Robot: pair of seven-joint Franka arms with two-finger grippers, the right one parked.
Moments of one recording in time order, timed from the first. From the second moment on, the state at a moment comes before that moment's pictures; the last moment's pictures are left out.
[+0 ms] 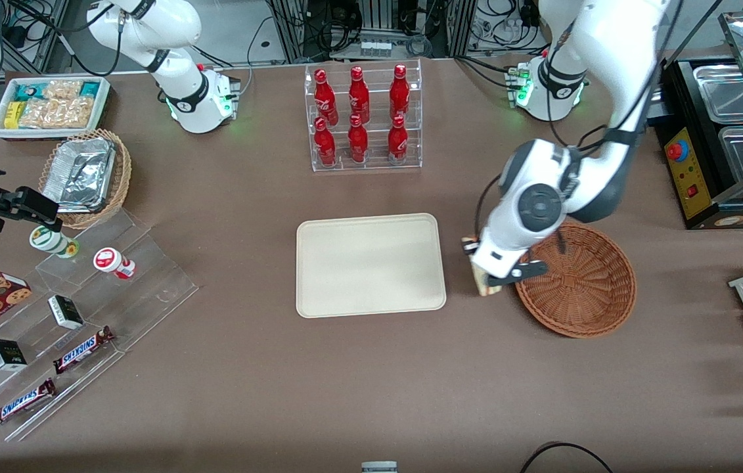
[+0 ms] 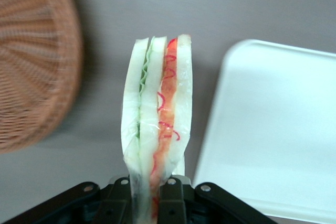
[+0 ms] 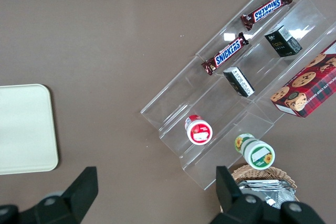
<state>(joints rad) -0.40 0.40 -0.11 -1.82 -0.06 2.07 -0.67</state>
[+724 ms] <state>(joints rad) -0.66 0.72 -0.11 -1.44 -0.06 2.07 -0.84</state>
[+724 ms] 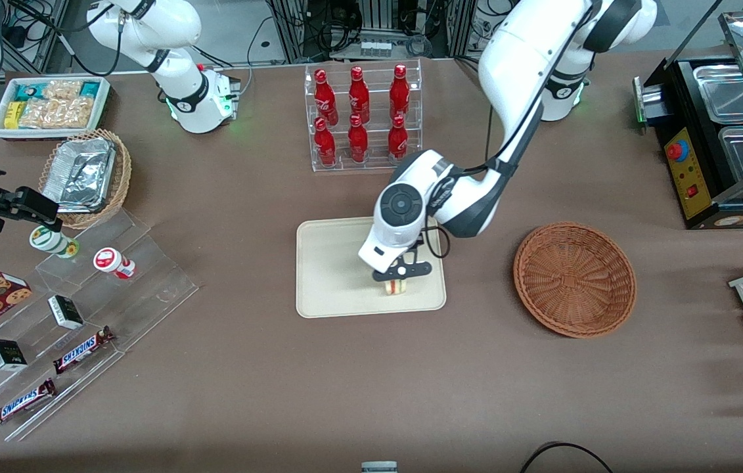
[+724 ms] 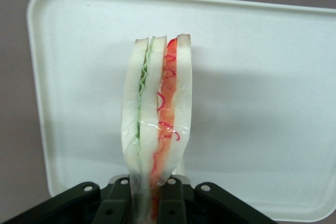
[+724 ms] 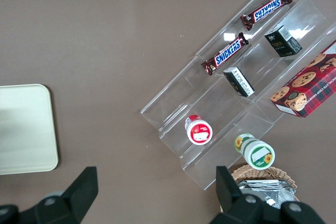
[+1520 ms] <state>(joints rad) -0.69 0.82 -0.11 -1.33 -0.06 2.05 -0.85</state>
